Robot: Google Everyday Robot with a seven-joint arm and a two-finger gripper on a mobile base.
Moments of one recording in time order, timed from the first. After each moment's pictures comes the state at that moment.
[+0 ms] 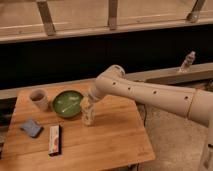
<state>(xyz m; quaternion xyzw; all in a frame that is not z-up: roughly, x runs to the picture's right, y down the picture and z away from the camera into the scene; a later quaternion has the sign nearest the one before) -0.100 0.061 0.750 -0.28 -0.14 0.39 0.87</state>
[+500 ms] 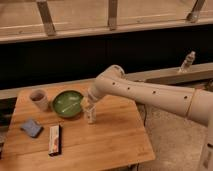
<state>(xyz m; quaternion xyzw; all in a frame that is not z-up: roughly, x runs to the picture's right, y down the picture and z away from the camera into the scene) -0.100 0.062 0.750 -0.28 -0.14 0.39 0.87</state>
